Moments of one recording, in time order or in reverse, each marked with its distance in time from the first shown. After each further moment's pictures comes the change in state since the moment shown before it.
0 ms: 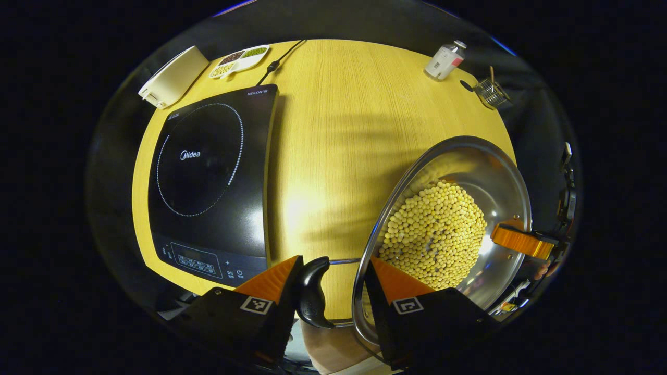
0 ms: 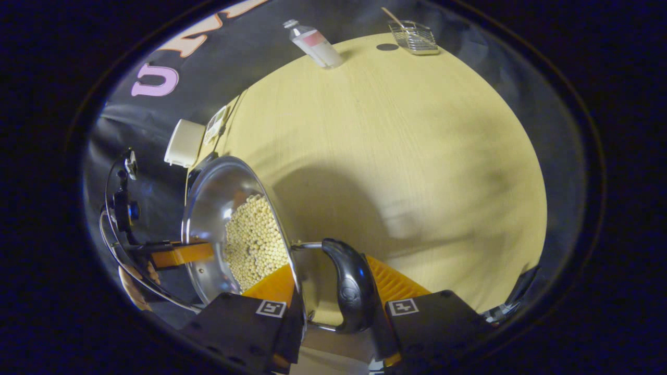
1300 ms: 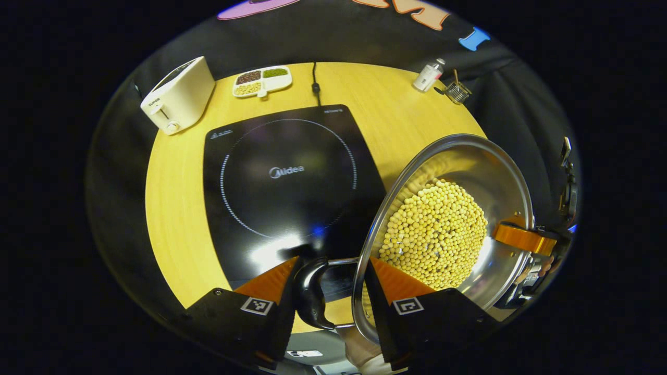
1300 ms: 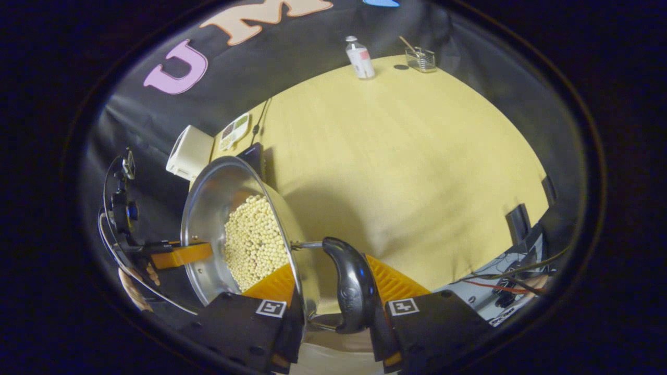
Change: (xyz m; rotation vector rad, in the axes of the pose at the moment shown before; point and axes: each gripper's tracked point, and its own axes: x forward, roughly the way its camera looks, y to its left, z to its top) left arm -0.044 0.207 0.014 0.245 -0.150 -0.152; right arm 0.011 0.220 -0.093 0.133 -0.249 -0.140
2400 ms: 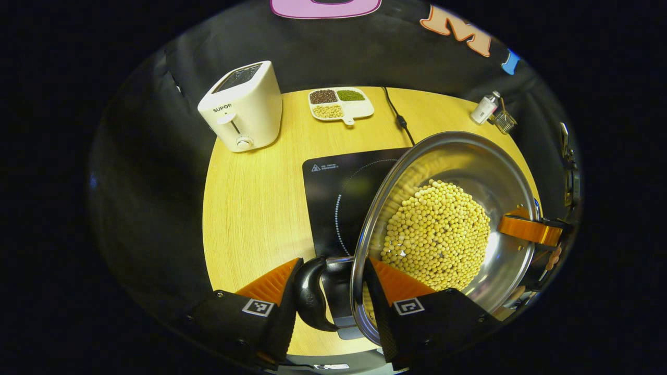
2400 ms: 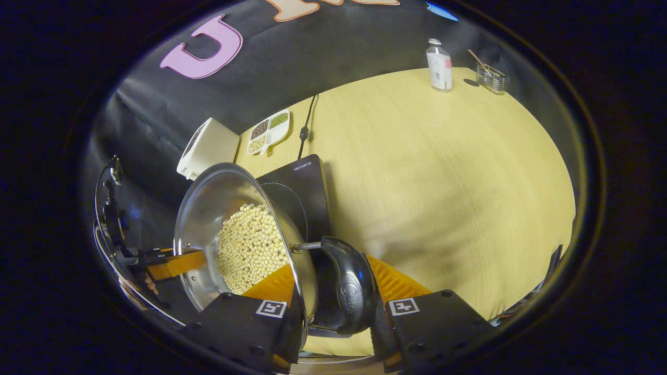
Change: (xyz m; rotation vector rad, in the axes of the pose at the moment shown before) left arm -0.004 0.144 0.058 -0.046 -0.097 0.188; right arm 0.108 0.131 0.062 -0.088 -0.020 0.088
